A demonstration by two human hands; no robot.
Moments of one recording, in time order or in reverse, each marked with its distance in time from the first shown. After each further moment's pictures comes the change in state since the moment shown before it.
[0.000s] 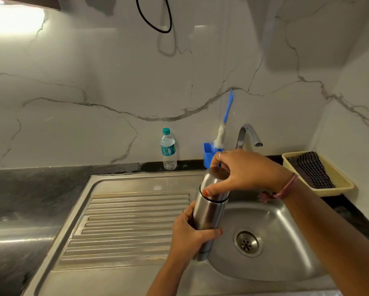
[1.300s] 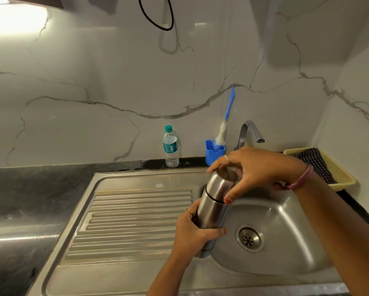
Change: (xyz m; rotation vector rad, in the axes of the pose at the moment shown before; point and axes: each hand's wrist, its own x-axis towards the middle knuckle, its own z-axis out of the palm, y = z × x) left_hand -0.008 0.004 -0.005 0.048 -0.052 0.030; right_hand -0.007 0.011 -0.007 0.056 -0.180 -0.144
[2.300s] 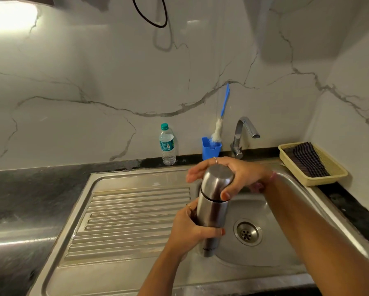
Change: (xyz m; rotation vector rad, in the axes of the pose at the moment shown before) left_hand -0.001 0.009 -0.014 -0.079 -0.174 -0.021; right_hand 0.032 0.013 0.047 0.853 -0.190 -0.344
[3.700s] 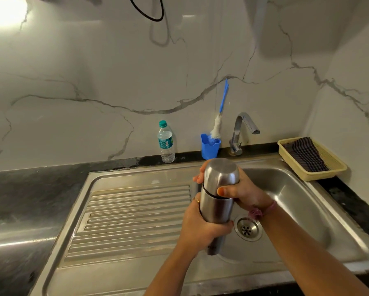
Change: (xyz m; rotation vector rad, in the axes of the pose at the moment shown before) left_hand 0.002 0.010 0.021 0.075 0.116 -0.029; right_hand 0.000 0.027 0.045 0.310 0.526 -0.291
